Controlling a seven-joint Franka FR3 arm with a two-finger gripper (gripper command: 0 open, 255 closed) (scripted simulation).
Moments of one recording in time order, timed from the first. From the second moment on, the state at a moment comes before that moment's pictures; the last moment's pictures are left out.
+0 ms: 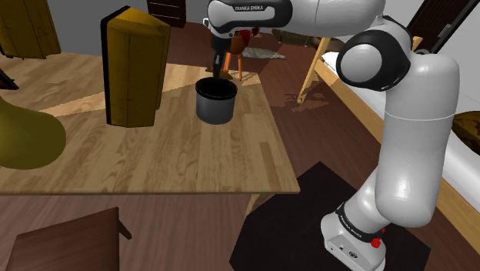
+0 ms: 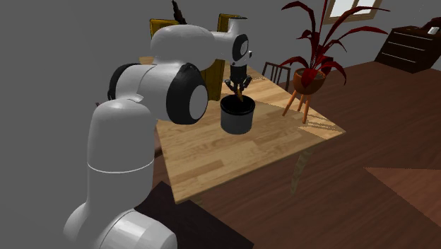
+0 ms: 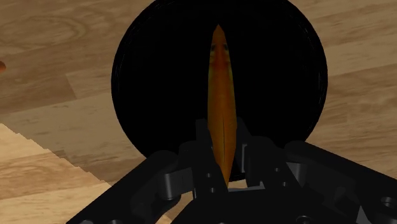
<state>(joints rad) 0.21 0.48 -0.10 -1.32 0.02 1.91 -0.70</state>
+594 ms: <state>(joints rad) 0.21 0.49 -0.10 -1.40 0.02 1.99 -0.70</state>
